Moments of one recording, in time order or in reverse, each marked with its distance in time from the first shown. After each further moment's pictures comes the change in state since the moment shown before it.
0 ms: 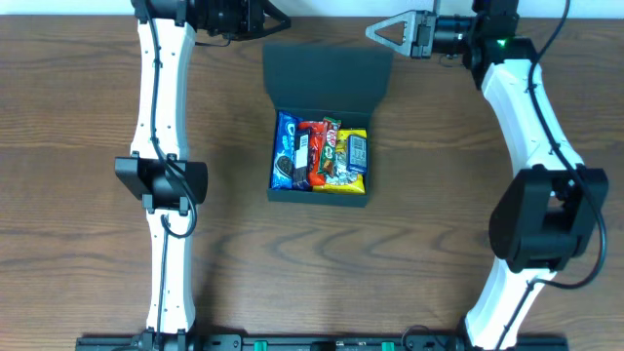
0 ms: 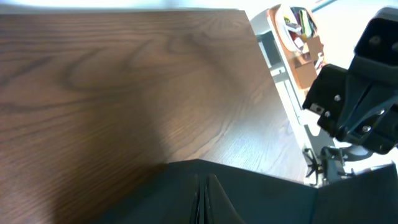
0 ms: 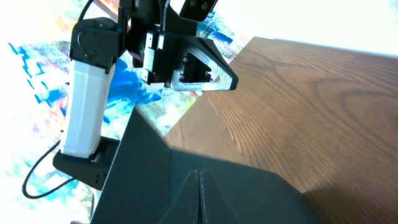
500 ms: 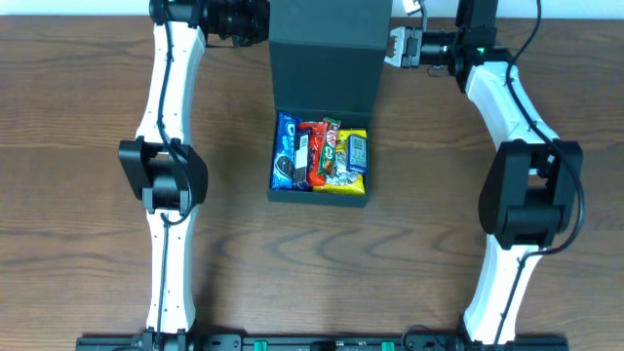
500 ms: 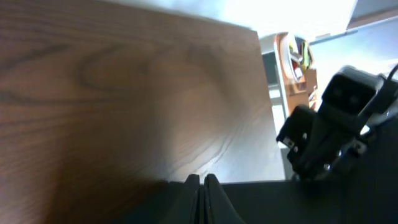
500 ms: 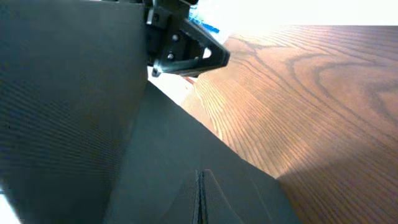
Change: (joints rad) left arm 0.000 0.000 -0.244 0.300 0.004 -0.261; right arm -0.003 0.159 0.000 0.074 0.003 0.000
